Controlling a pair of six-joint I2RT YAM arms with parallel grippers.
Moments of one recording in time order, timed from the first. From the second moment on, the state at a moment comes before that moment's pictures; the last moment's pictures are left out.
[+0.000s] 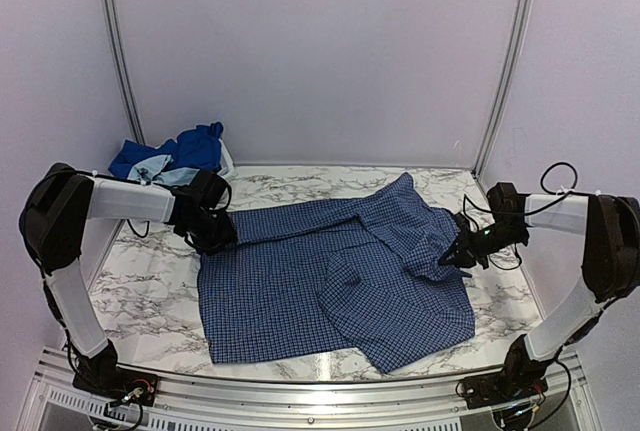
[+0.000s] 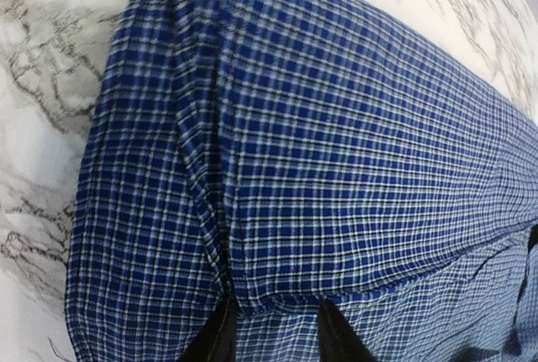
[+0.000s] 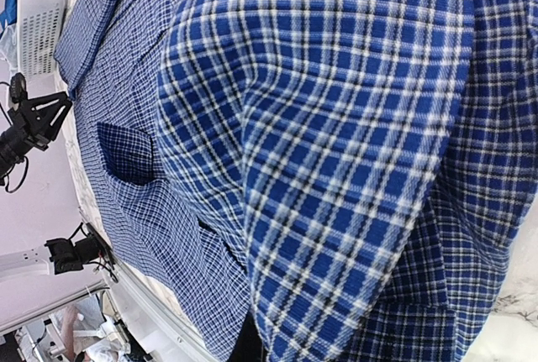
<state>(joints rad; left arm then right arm) -0.48 1.81 1.09 -0.34 -0.03 -0.94 -0.01 1.54 0.89 -0.70 -0.73 0.21</state>
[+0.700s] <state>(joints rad) -0.47 1.82 1.14 -0.42 -0.02 -0.94 0.04 1.34 0.88 -0.65 -0.84 0.36</state>
